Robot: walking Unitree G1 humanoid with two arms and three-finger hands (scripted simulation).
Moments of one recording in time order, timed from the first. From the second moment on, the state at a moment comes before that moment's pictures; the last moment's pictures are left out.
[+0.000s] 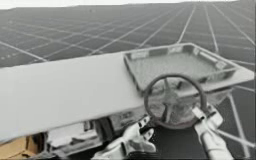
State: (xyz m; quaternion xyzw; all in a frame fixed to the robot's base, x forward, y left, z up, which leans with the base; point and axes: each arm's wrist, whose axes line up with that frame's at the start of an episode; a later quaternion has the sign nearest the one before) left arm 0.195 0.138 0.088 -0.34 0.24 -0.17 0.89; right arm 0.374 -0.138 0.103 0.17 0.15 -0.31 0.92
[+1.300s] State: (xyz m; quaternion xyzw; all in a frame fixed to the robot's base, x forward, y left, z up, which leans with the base) left arm 0.194 0.139 0.089 -0.34 0.23 -0.17 0.89; right arm 0.378 -0.136 0.119 0.19 0.13 -0.31 0.92
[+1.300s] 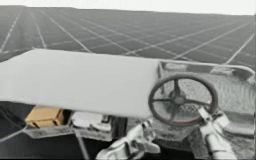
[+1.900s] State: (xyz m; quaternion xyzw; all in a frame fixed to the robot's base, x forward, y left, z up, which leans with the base) left arm 0.193 0.141 0.085 -0.35 0.24 -0.16 0.89; right arm 0.377 -0.129 0.110 0.18 0.14 -0.31 0.92
